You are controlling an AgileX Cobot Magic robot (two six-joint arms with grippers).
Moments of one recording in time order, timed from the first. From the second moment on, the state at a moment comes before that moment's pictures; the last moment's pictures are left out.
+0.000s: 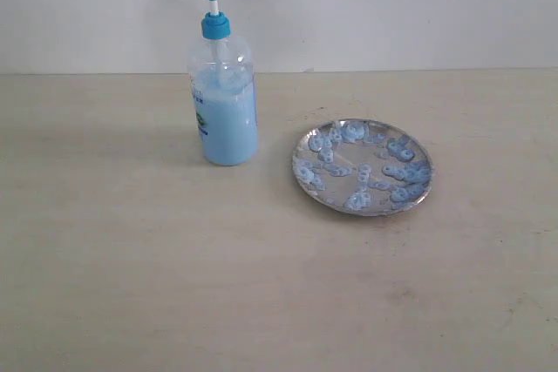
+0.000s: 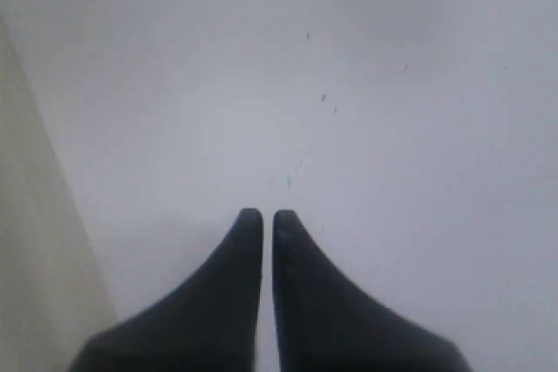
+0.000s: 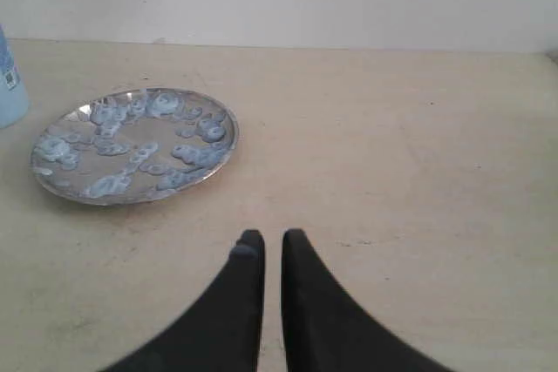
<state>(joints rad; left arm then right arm) 0.05 0.00 0.00 -1.01 -0.16 -0.22 -0.08 0.01 0.00 0.07 0.33 -0.07</state>
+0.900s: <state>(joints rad) 0.05 1.70 -0.53 0.64 -1.10 -0.44 -0.08 0.01 0.00 0.07 0.33 -0.07</state>
